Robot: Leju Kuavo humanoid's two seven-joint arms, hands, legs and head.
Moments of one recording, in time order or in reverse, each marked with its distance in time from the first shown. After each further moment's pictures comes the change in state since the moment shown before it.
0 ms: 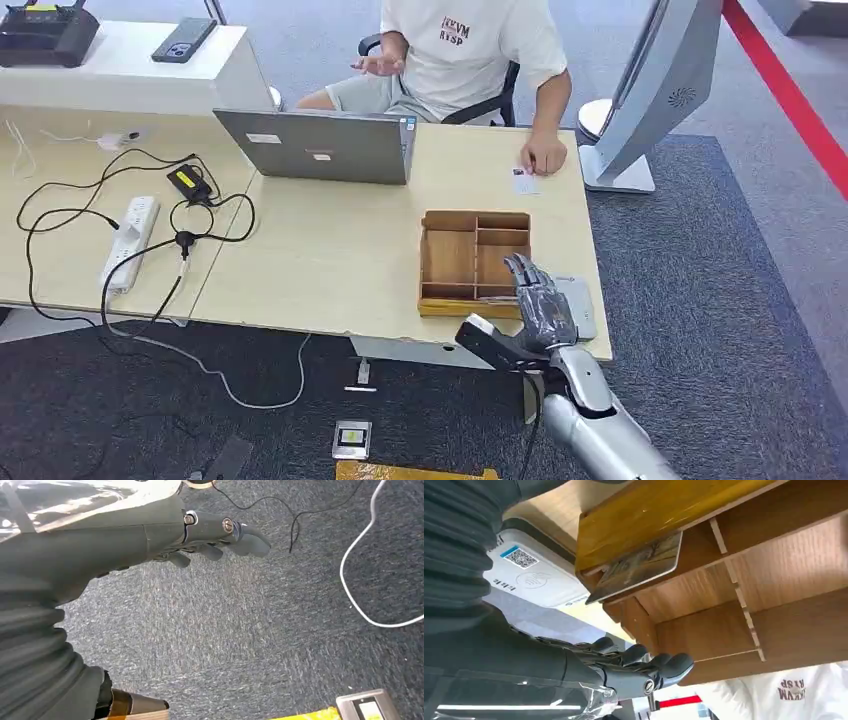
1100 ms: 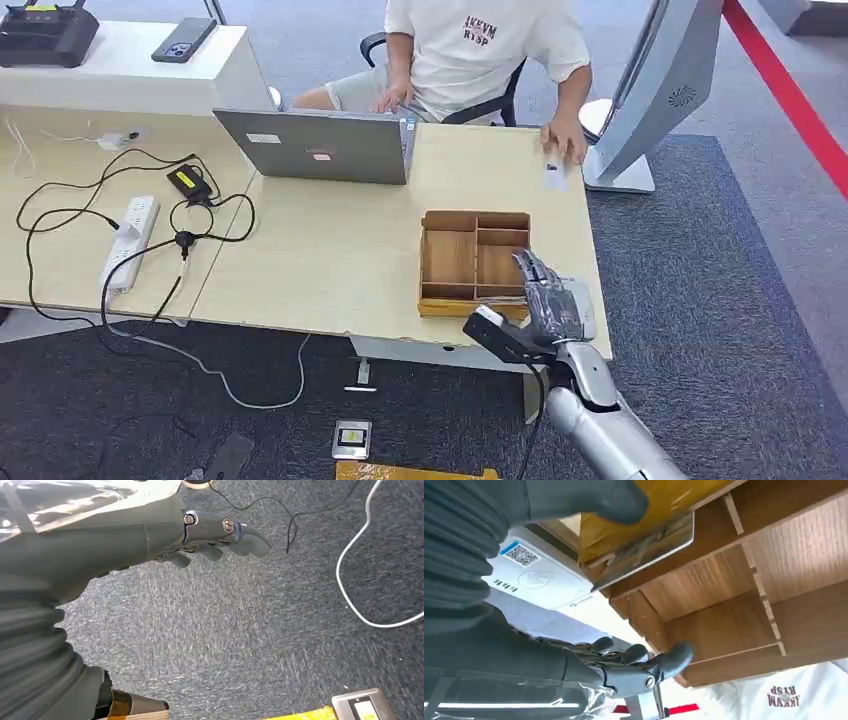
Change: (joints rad) left arm -0.006 -0.001 0.000 0.000 0.001 0.001 -0.001; right arm -0.014 0.001 -0.024 0.023 -0.049 0.003 -0.025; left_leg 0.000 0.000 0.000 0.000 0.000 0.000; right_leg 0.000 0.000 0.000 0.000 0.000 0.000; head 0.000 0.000
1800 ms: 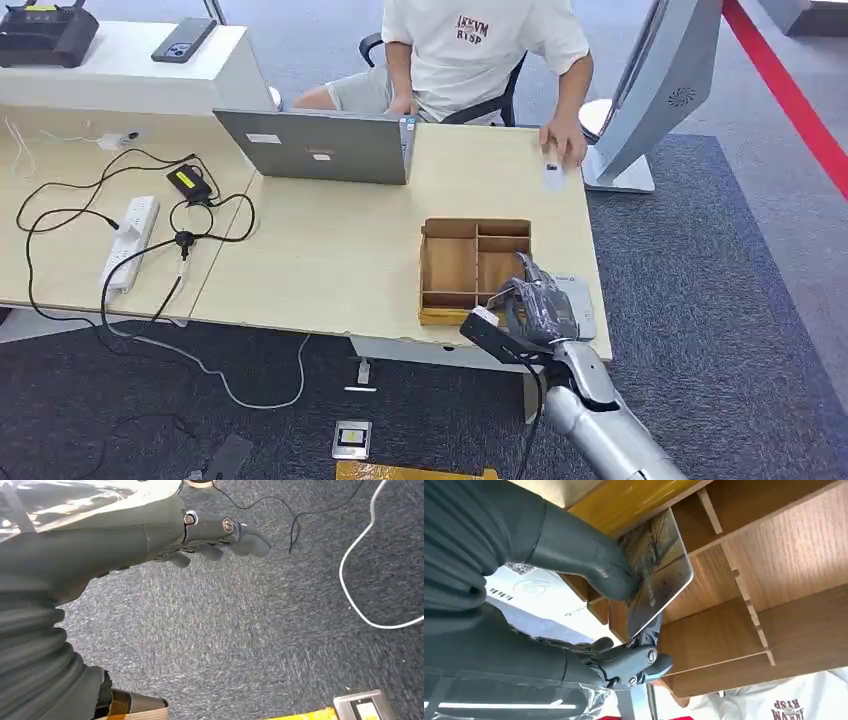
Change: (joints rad) left arm 0.003 0.000 0.000 0.000 0.011 0.004 -0.001; right arm 0.001 0.003 0.000 -0.014 -0.021 0.051 -0.004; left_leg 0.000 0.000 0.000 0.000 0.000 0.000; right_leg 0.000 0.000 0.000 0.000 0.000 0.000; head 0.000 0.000
